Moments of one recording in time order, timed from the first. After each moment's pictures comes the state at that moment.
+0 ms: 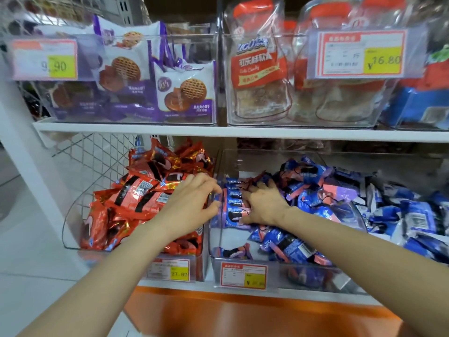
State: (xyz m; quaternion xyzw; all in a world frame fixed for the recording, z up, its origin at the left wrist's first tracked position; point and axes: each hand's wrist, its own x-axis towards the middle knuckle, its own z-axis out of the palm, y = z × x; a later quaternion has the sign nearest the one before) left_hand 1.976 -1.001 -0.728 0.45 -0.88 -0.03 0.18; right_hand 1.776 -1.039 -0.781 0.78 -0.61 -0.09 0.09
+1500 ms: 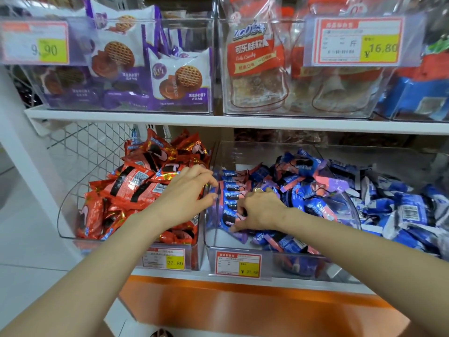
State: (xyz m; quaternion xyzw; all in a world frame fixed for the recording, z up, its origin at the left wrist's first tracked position) left_hand 1.978 -0.999 -0.726 0.46 -0.87 -0.07 0.16; right_hand 1.783 -1.008 -0.780 0.80 -0.59 -0.09 0.02
